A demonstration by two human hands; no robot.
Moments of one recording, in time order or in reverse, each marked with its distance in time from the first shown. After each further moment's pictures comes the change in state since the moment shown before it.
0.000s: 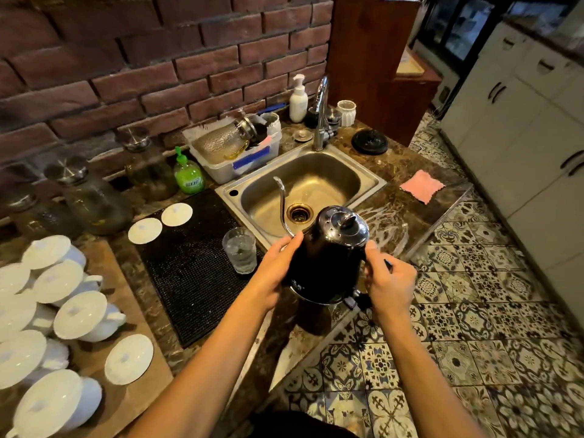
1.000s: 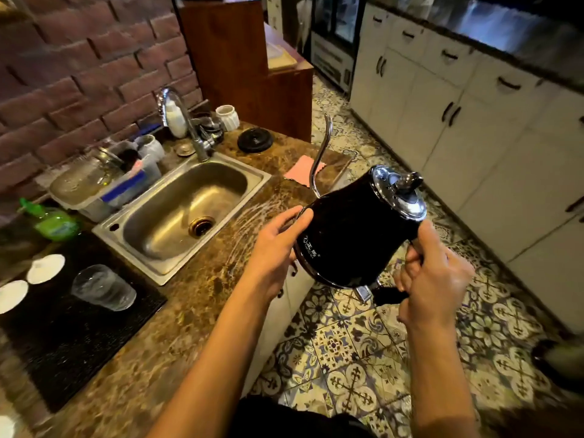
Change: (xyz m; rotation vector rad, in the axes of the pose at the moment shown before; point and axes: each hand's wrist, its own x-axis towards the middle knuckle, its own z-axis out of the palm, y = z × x) left_hand -0.036 -0.021 0.307 0.069 -0.296 0.121; right_hand 0.021 -0.013 -0.299 0.464 0.455 0.084
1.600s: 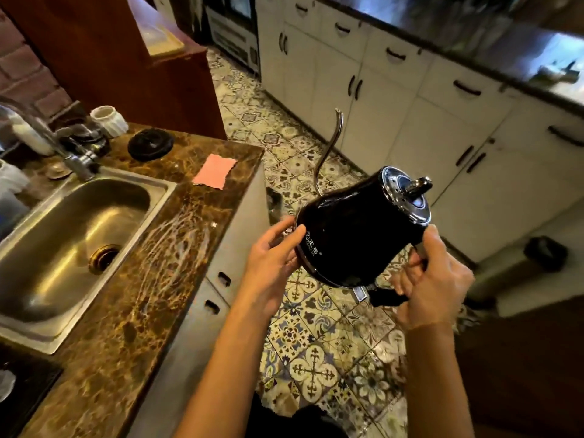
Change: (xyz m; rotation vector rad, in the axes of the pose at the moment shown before) left_hand 0.037 -0.048 0.123 -0.064 -0.168 -0.196; right_hand 0.054 -0.020 -0.101 -0.020 0.330 -0.012
